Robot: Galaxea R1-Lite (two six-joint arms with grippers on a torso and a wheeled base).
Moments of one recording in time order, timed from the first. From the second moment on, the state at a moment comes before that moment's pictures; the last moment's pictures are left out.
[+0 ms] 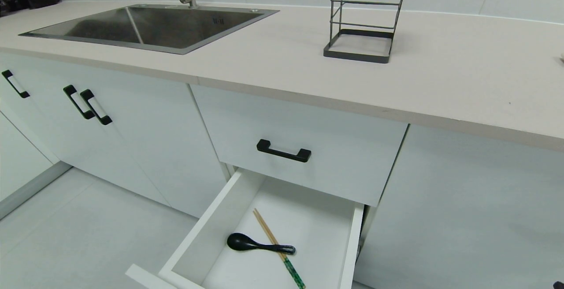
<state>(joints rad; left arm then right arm) -0.01 0.02 -0.25 0.15 -0.16 -0.06 0.39 0.43 -0.03 -0.40 -0.10 -0.09</state>
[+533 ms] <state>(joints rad) -0.14 0.31 -0.36 0.38 -0.47 -0.01 -0.07 0.15 -0.01 -0.04 0.04 -0.03</state>
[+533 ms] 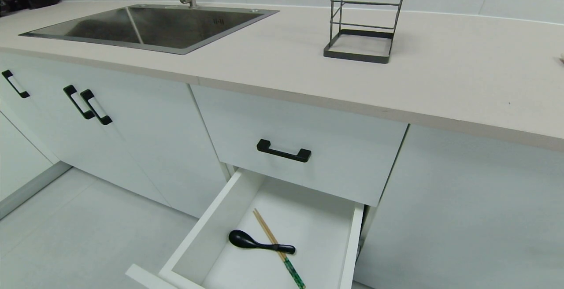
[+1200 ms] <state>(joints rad) -0.27 0.58 -0.28 0.39 -0.45 0.03 -0.09 0.09 0.00 0.00 -0.02 -0.03</state>
